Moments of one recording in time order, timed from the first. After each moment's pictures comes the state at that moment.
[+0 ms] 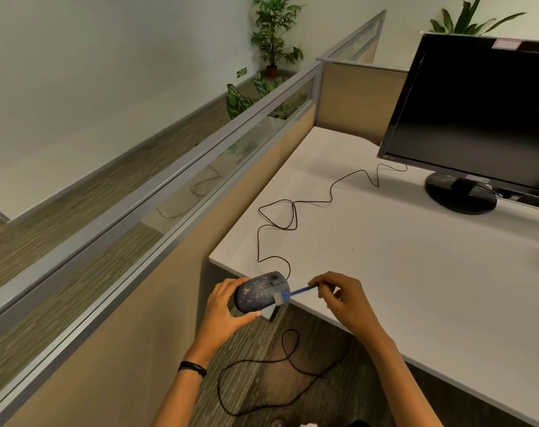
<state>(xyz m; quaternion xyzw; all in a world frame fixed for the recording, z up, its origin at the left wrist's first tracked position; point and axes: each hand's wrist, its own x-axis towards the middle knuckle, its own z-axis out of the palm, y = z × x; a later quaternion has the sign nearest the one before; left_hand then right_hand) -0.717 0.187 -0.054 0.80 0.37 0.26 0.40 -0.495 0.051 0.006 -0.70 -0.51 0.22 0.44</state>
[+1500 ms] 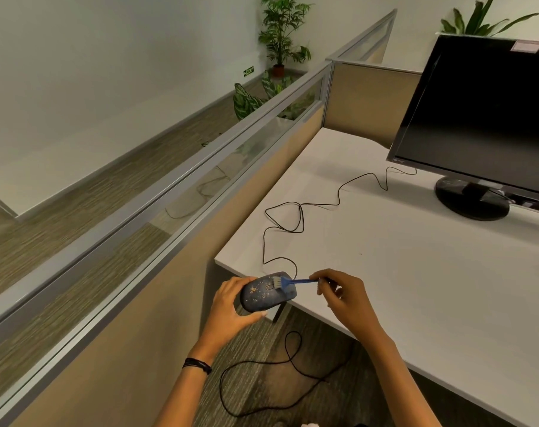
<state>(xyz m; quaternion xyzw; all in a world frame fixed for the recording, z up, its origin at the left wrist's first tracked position) -0.713 0.200 -0.053 0.81 0.35 0.25 0.39 -0.500 0.070 0.010 -0.70 -0.51 0.21 0.45</state>
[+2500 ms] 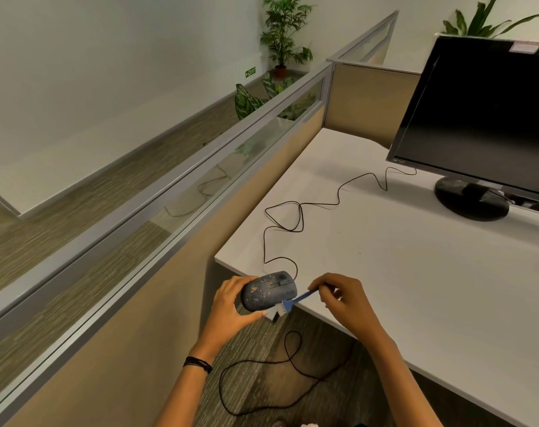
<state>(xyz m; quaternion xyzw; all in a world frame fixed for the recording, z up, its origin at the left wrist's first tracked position) -0.713 0.190 -0.047 0.81 0.36 0.25 0.39 -0.501 0.060 0.015 -0.69 -0.53 0.23 0.45</state>
